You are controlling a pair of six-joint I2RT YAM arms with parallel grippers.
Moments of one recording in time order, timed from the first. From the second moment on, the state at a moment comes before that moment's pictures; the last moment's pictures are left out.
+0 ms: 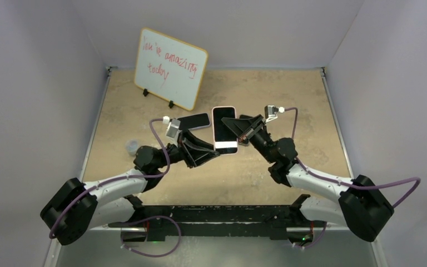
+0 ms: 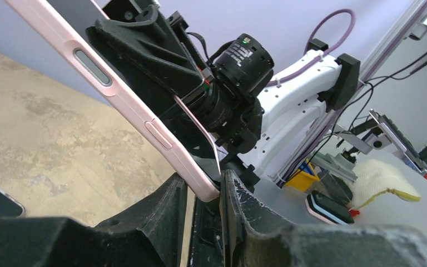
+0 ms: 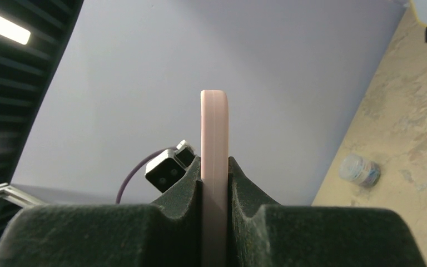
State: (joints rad) left arm -0.72 1.12 0.34 1.21 0.58 -0.78; right arm 0.73 1.14 0.43 1.06 -0.08 1.36
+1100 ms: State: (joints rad) left arm -0.73 1.02 0.50 0.94 0.62 -0.27; right arm 0.69 1.37 0.49 1.38 -0.16 1.71
